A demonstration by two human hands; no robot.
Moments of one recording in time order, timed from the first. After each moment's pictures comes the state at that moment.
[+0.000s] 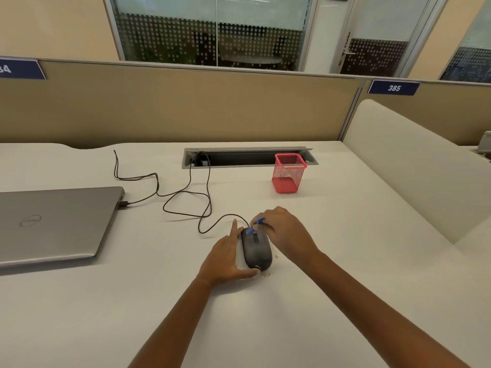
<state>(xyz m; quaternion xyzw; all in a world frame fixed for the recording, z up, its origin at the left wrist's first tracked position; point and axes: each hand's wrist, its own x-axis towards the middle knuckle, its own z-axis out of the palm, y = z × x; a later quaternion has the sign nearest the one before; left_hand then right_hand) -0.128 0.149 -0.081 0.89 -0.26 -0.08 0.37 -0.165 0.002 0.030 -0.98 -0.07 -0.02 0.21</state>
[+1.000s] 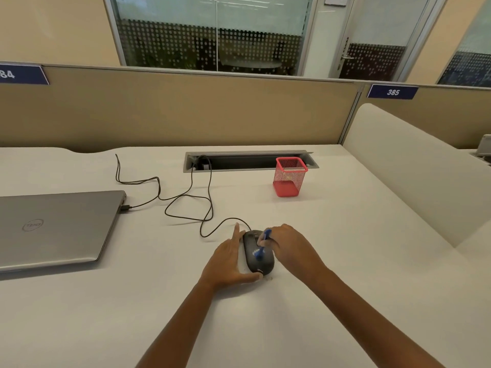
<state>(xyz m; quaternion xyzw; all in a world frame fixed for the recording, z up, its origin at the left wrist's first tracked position) -0.129 0.149 -0.082 0.89 -0.26 -0.08 0.38 -0.170 0.001 0.014 -0.99 0.00 0.07 0.16</state>
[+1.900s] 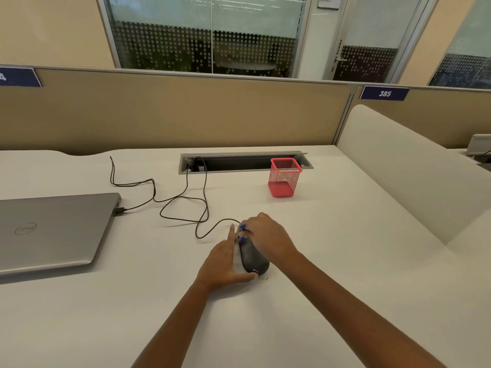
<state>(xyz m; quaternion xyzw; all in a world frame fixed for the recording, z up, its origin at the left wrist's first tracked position) -0.128 0.148 -0.081 0.88 -0.26 -0.07 0.38 -0.148 0.024 0.019 -0.99 -0.04 0.03 0.12</state>
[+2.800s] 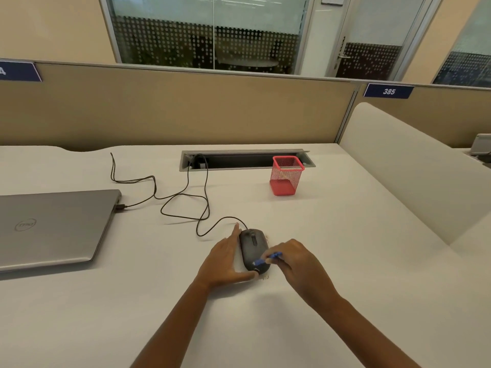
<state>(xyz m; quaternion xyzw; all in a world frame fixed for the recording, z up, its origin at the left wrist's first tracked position) -0.124 0.151 -0.089 0.88 -0.28 -0.08 0.37 -0.225 -0.015 -0.006 -0.95 -0.09 -0.14 0.27</state>
